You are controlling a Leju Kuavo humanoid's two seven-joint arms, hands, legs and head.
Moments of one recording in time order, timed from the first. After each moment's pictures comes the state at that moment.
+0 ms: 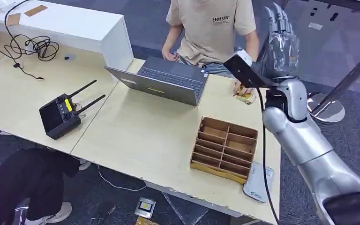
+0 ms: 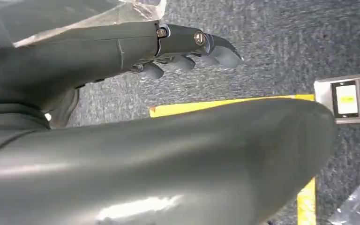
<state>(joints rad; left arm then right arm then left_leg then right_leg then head) -0.19 0.03 -1.06 -0.19 0.80 0.39 -0.04 -0.90 -0.22 0.60 -1.01 0.64 -0.55 -0.02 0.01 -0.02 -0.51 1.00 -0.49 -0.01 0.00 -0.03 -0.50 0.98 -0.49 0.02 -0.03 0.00</state>
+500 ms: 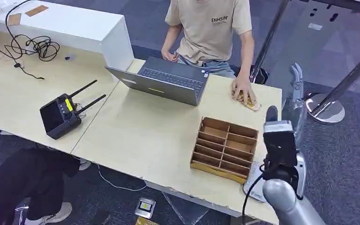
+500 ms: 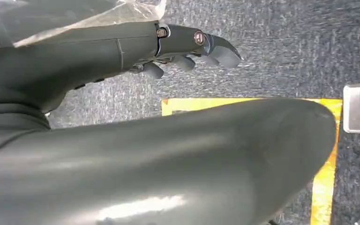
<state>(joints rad) -0.12 0.04 -1.05 -0.19 0.87 0.42 -0.08 -0.31 -0.22 0.41 -1.65 0.44 -0.64 -0.10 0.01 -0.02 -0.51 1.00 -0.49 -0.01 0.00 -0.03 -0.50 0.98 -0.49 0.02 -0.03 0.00</state>
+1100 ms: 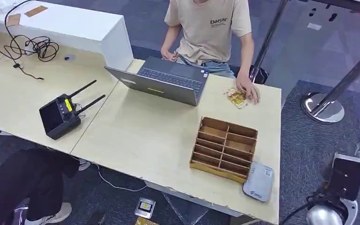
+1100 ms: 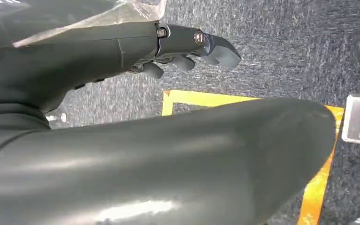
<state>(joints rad) -0.12 0.04 -1.01 -0.19 0.93 0.44 -0.08 -0.01 -0.25 -0.05 -1.49 0.21 -0.69 -0.33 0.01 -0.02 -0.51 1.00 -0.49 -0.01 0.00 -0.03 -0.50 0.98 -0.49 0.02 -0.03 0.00</state>
